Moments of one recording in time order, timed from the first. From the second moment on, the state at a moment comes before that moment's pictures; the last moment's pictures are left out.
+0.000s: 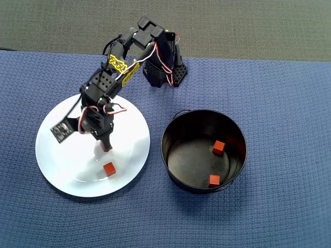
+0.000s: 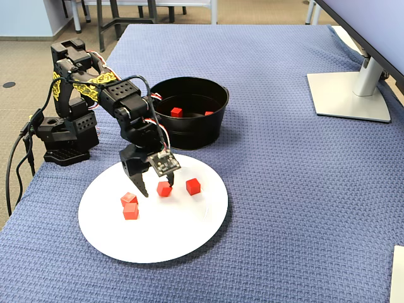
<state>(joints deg) 38.1 73.1 90.4 61.6 -78.8</state>
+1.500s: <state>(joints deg) 11.2 104.9 83.1 76.2 -26.7</state>
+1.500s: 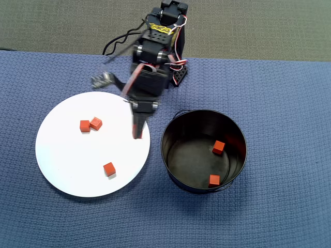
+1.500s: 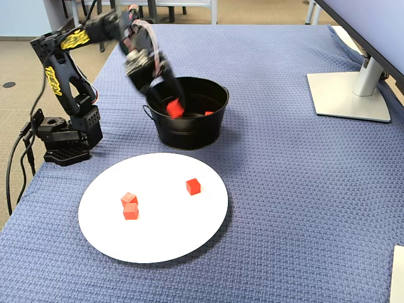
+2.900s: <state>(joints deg) 28.3 65.7 67.7 72.8 -50.0</state>
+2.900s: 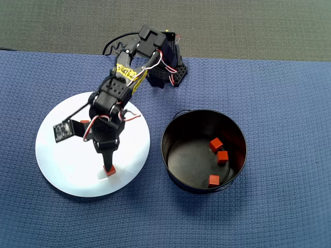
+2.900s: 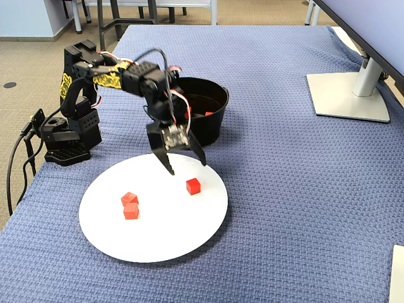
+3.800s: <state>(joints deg) 24.0 57.2 68.2 64.7 -54.4</state>
